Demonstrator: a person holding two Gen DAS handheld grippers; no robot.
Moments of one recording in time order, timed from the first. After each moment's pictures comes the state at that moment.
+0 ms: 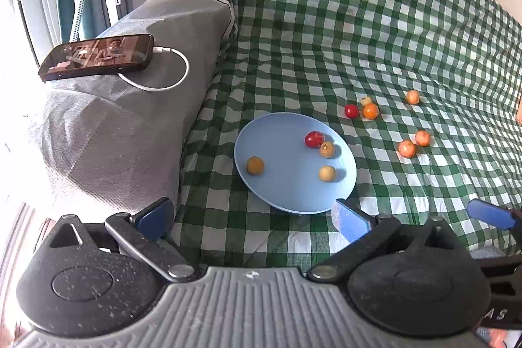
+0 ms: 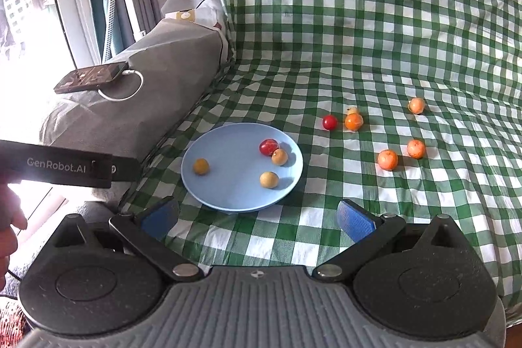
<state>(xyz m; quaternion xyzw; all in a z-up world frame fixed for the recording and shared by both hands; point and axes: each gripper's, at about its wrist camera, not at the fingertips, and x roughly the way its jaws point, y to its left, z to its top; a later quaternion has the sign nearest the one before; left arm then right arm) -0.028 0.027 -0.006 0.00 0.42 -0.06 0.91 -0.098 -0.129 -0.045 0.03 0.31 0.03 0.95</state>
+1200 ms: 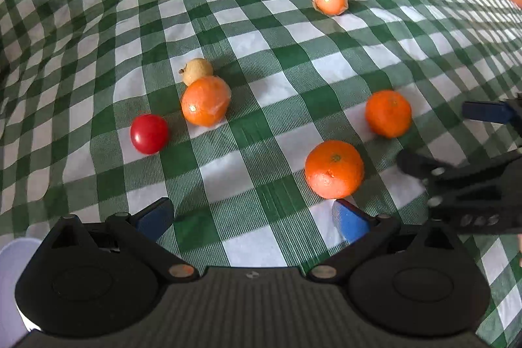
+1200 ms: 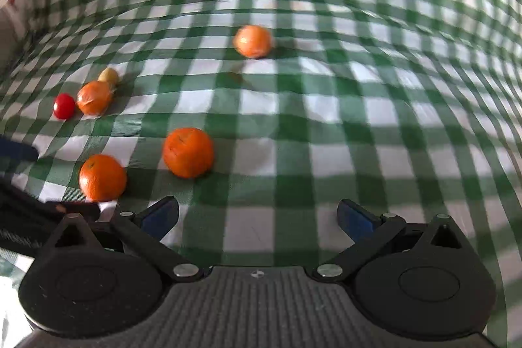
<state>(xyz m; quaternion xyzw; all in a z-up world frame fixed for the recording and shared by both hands) 0.204 -0.275 -0.181 0.17 0.50 -0.21 0.83 0.124 -0.419 -0.193 0.01 0.39 -0.07 0.92</state>
